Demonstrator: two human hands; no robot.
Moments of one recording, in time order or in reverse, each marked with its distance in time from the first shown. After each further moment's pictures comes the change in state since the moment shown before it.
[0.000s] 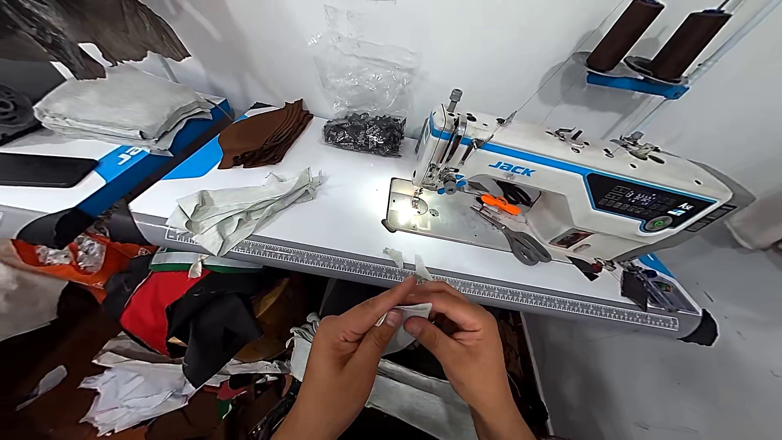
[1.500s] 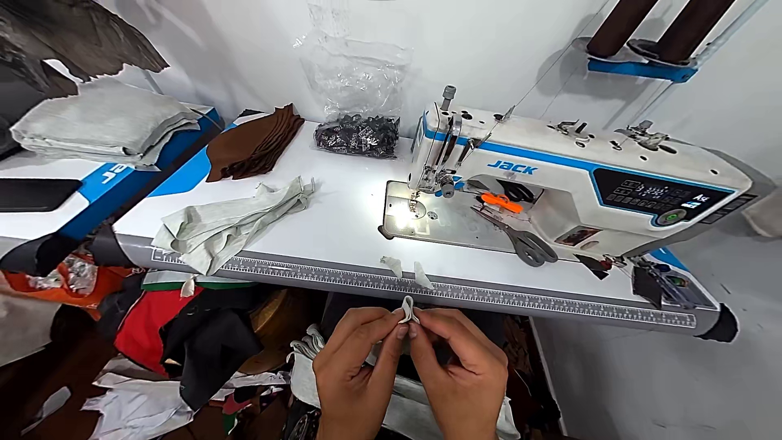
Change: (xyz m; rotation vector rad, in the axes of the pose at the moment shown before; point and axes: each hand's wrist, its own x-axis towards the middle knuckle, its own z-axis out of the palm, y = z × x) left_hand -0.001 -0.044 0.020 0.319 0.262 0.298; right_hand -0.008 0.013 0.024 -0.305 0.343 -0.172
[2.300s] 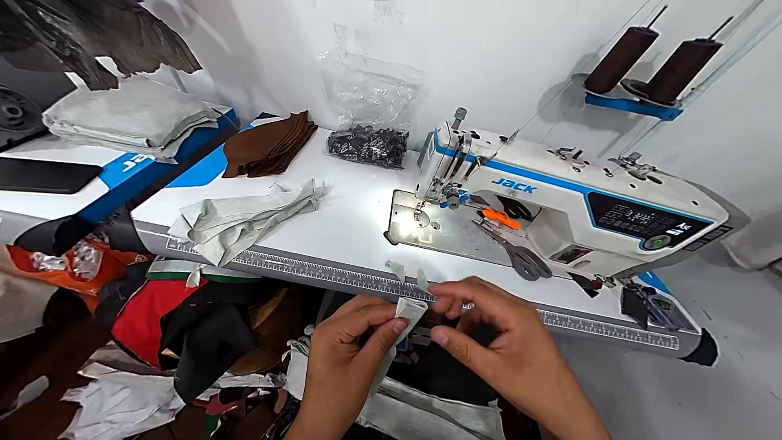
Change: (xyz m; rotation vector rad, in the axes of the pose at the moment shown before) left_hand 0.021 0.014 -0.024 -0.216 -0.133 -0.257; right_hand 0.070 -0.022 -0.060 -0.139 -0.623 0.102
